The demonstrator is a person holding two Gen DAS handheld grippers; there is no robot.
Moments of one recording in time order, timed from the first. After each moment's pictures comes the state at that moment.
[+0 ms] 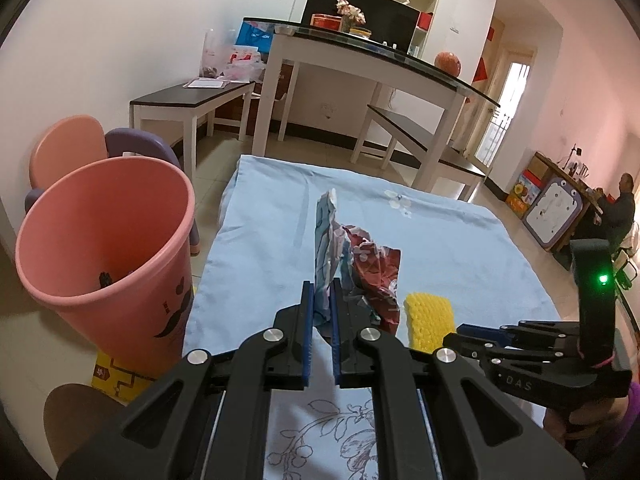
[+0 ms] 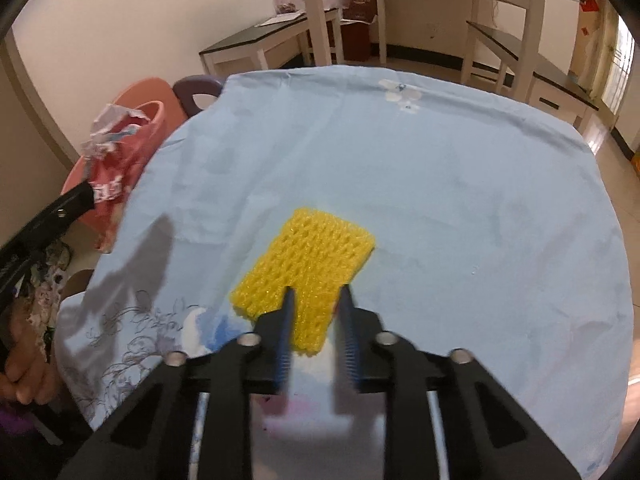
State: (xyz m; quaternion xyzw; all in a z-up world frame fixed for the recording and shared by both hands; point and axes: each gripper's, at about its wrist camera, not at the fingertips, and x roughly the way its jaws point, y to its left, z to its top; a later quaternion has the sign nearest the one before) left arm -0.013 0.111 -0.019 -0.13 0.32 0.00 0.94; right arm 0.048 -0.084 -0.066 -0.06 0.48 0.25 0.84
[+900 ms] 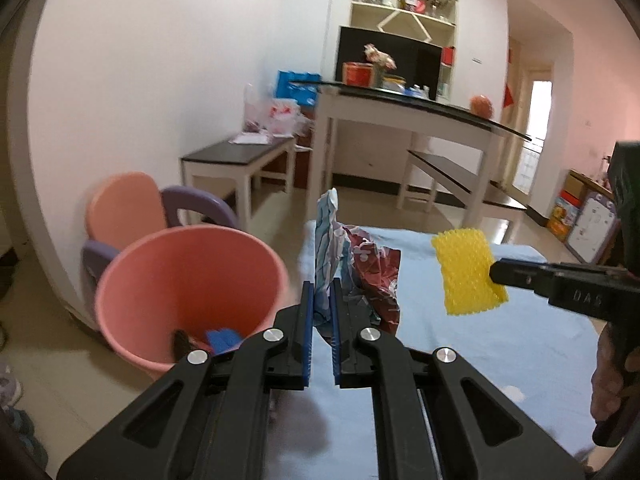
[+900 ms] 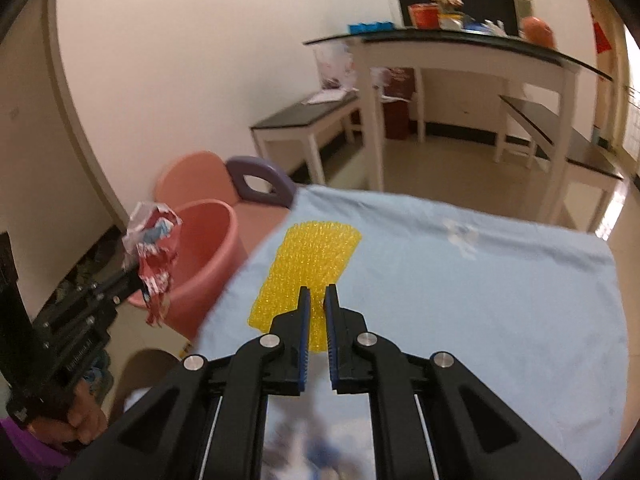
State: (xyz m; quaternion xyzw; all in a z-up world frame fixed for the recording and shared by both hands) left arm -0.037 0.154 0.018 -0.07 0.24 0.10 0.96; right arm 0.058 -0.026 0.026 -0.02 0.35 0.33 0.87
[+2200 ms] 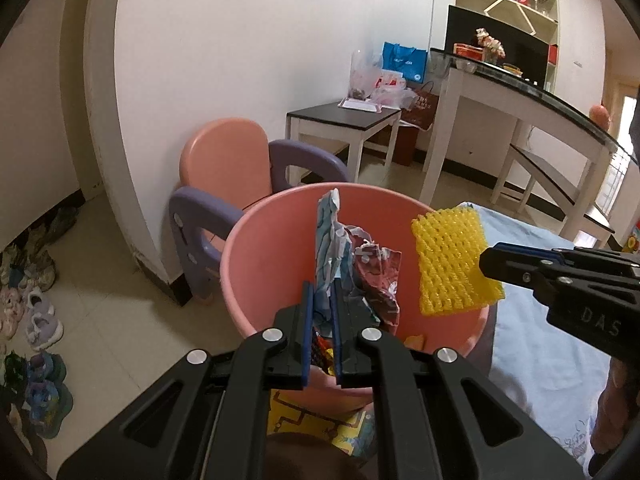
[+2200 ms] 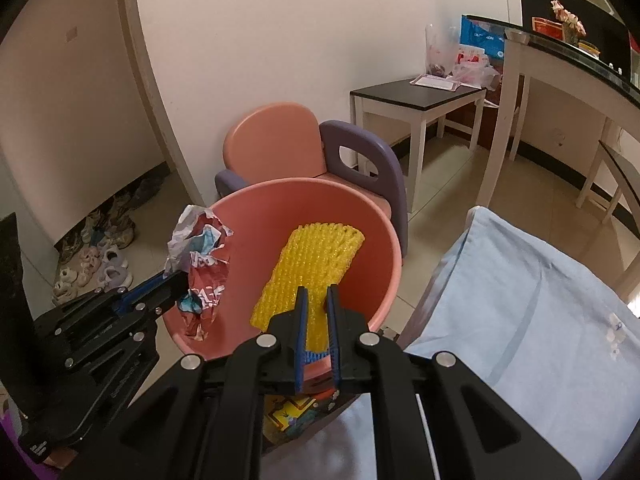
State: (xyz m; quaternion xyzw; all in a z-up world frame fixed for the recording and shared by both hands) left arm -0.032 0.276 -0.026 -0.12 0.30 0.25 0.91; right arm 0.065 0.181 -0.010 -0.12 0.36 0.44 0.81
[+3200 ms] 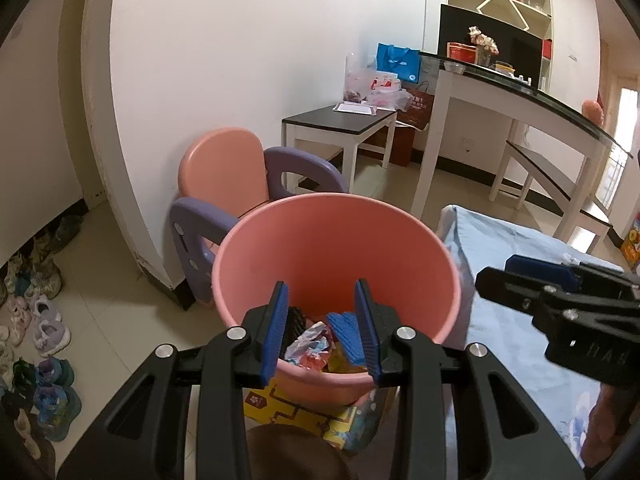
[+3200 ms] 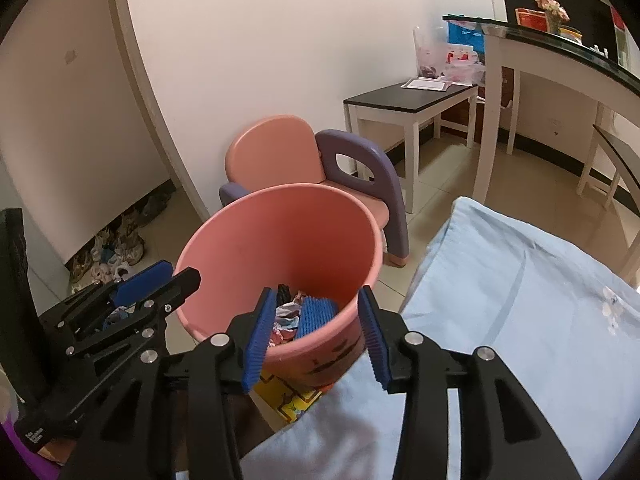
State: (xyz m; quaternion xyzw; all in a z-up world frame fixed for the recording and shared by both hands) left arm -0.034 0.250 -0.004 -0.10 0.30 0.25 0.92; right arm 0.057 0.136 -0.001 -0.08 0.36 0.44 0.82
